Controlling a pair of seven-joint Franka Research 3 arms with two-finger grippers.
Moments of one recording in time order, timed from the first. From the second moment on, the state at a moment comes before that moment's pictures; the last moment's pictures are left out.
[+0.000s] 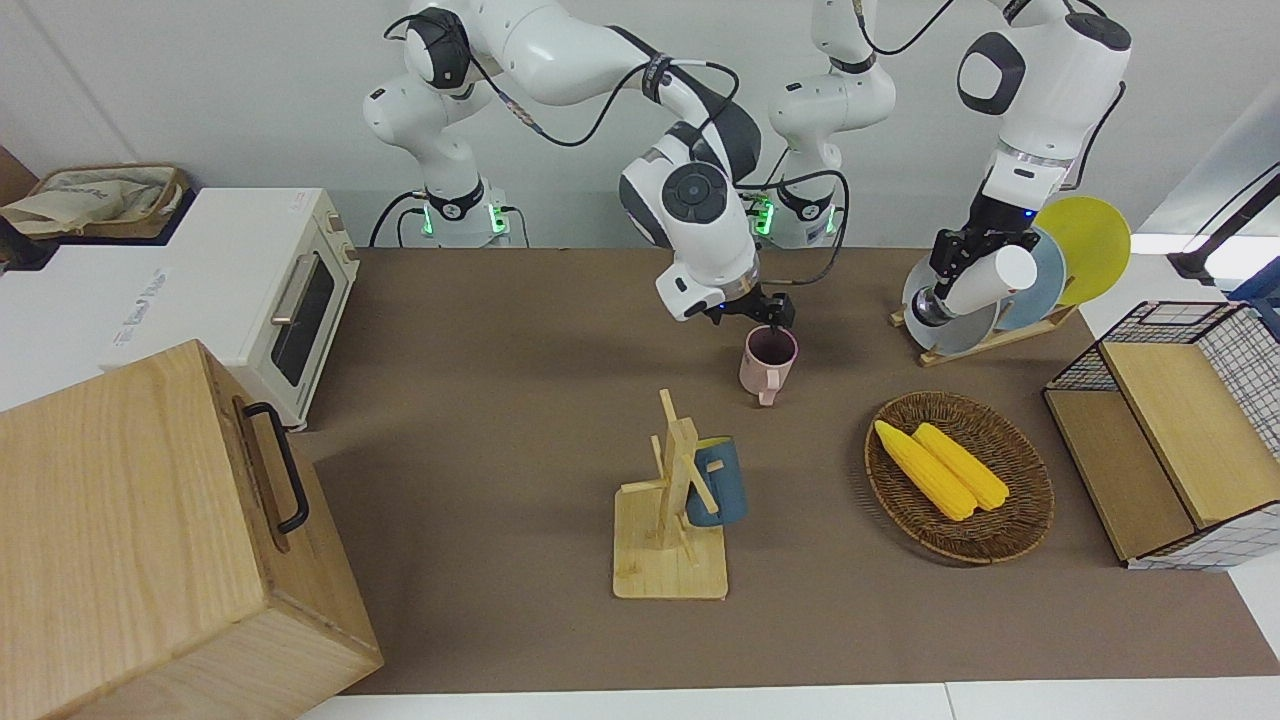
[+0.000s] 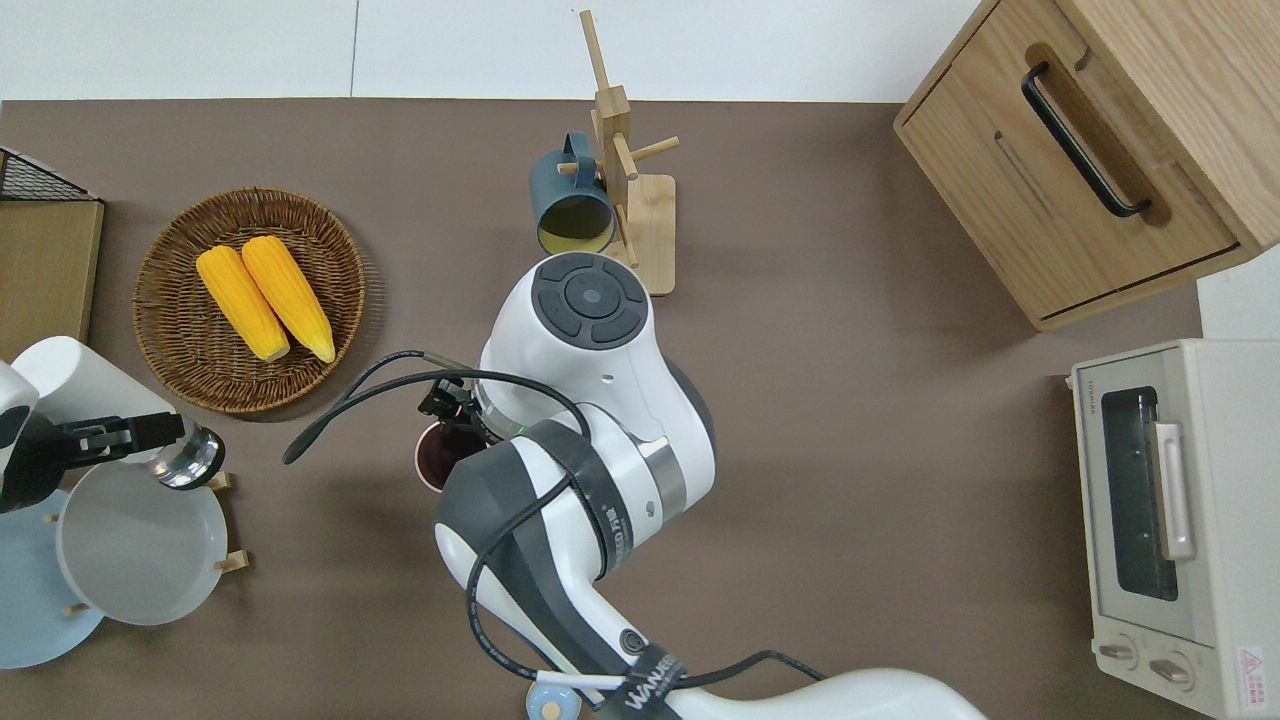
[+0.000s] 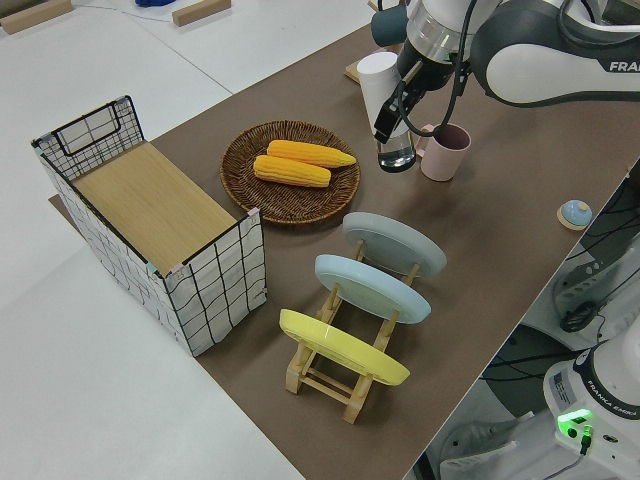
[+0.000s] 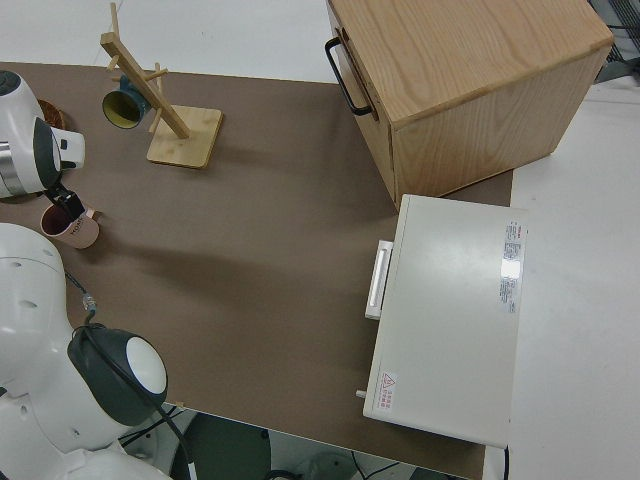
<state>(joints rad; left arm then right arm) 0.22 -0.29 -0.09 -2.17 -0.13 2.08 0.06 0.70 0.56 -0.05 -1.28 0.45 1.87 0.95</state>
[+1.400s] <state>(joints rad) -0.01 -0.35 -0.11 -2.27 -0.15 1.98 -0.03 0.16 0.22 -0.07 -1.38 0.05 1.51 0.09</state>
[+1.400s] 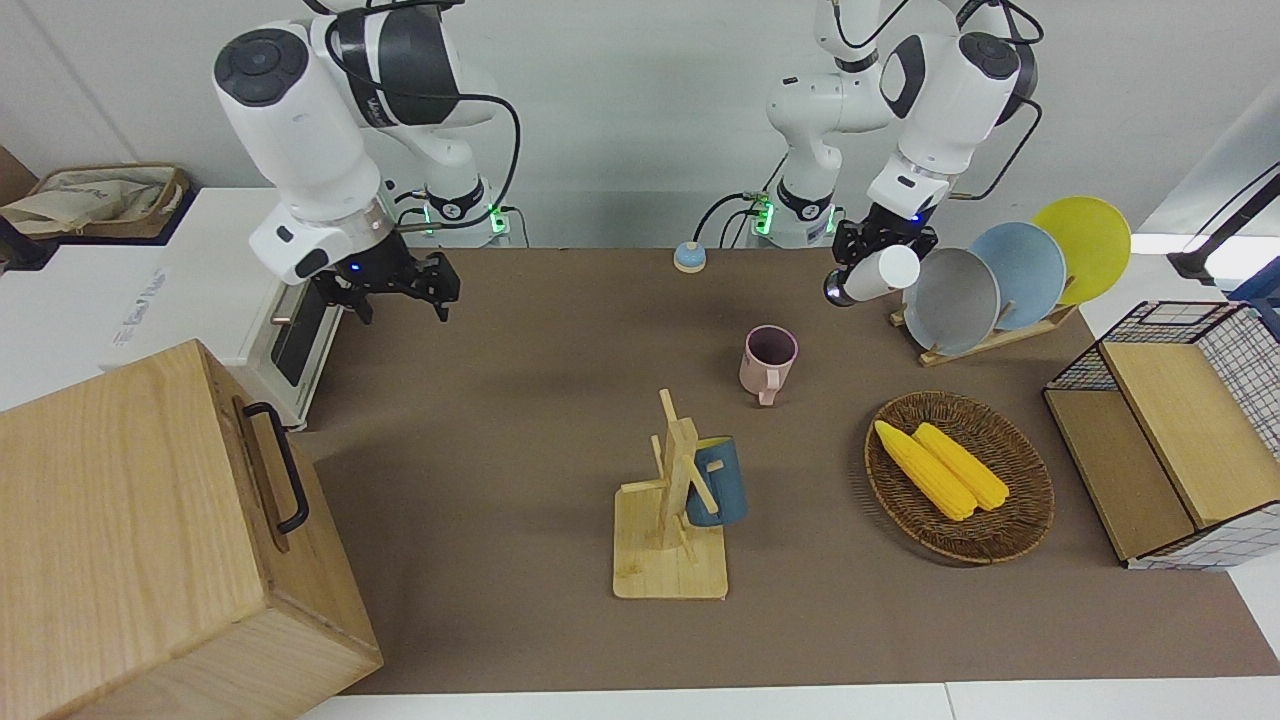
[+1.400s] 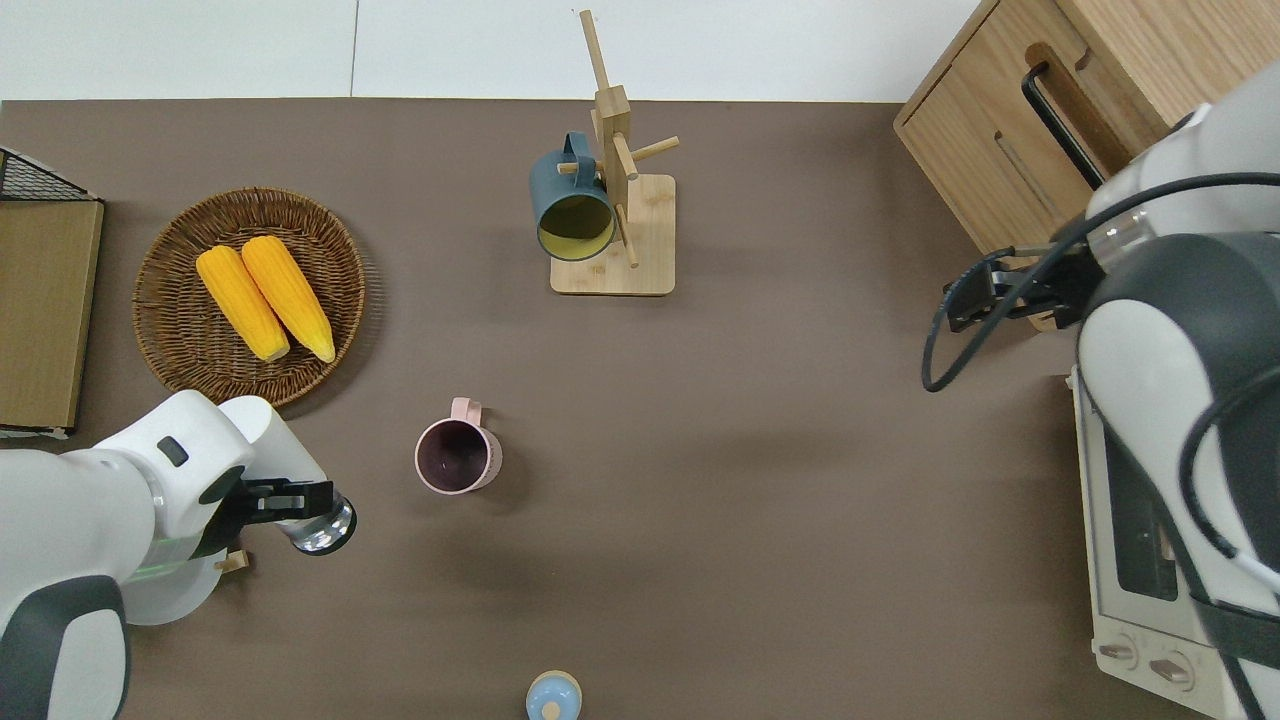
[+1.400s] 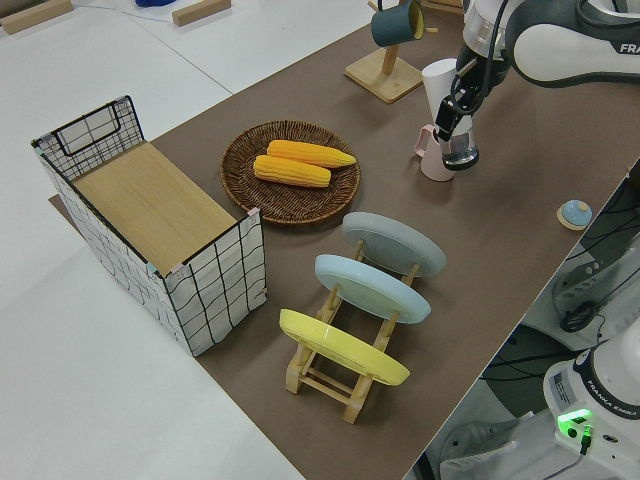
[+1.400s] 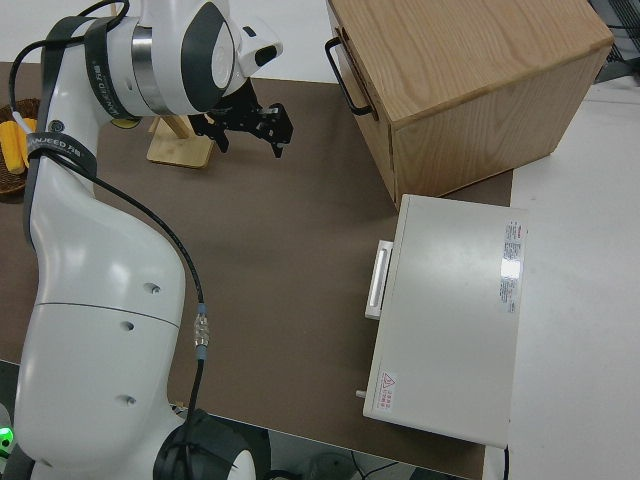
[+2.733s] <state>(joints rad) -0.08 -0.43 -0.31 -2.45 -0.21 2.03 -0.24 0.04 0.09 -0.04 -1.39 0.03 1.42 -0.06</state>
